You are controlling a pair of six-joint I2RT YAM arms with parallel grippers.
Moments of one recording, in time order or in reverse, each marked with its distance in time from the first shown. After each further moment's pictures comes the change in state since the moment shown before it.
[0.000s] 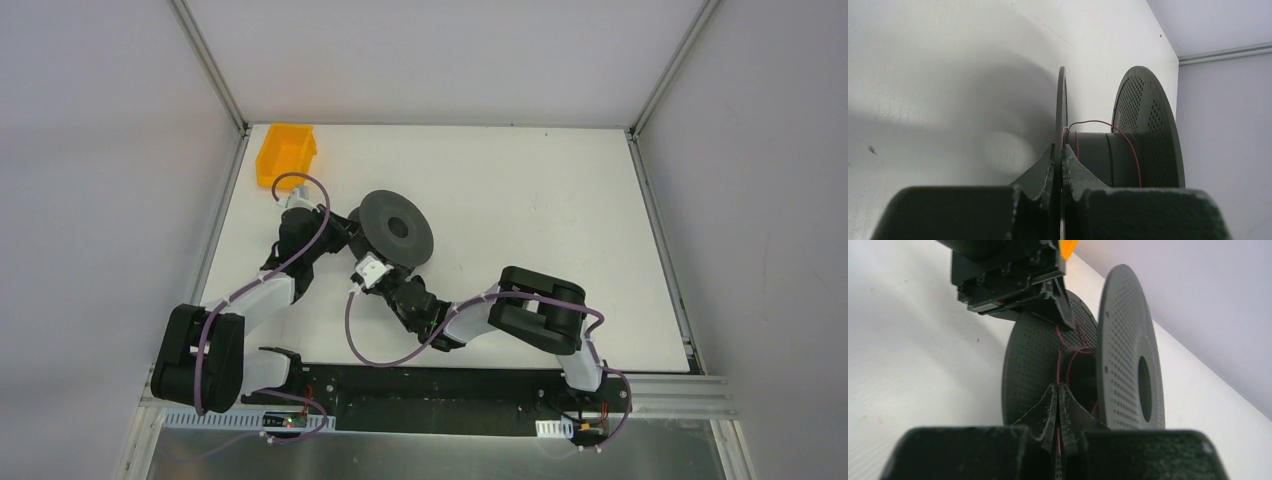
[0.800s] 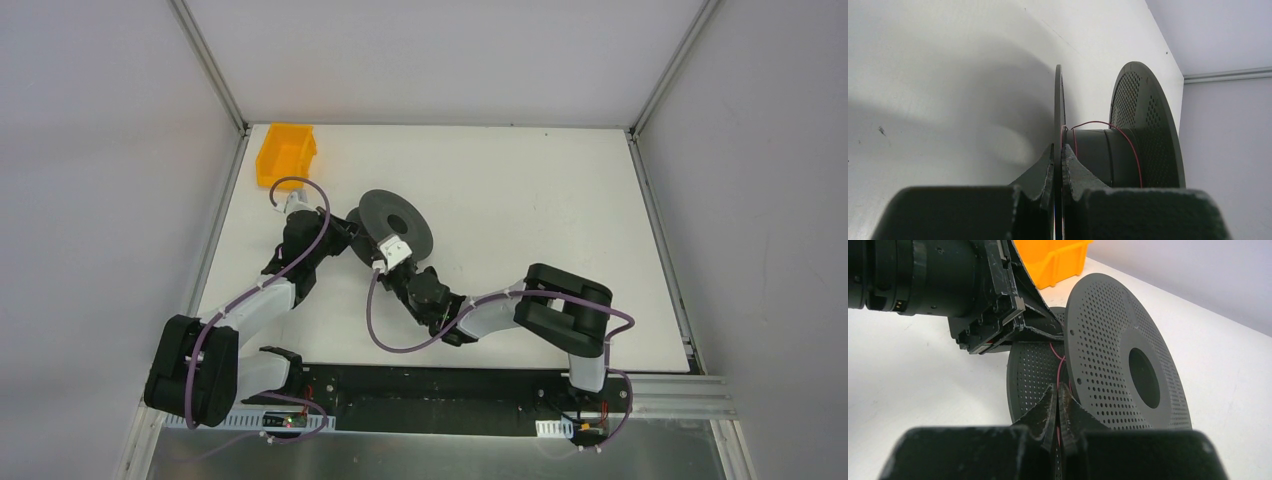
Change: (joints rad) left arm -0.059 -0.061 -0.002 -0.076 -0.145 -0.047; right arm -0.039 -0.132 -0.058 -0.044 -0.031 0.315
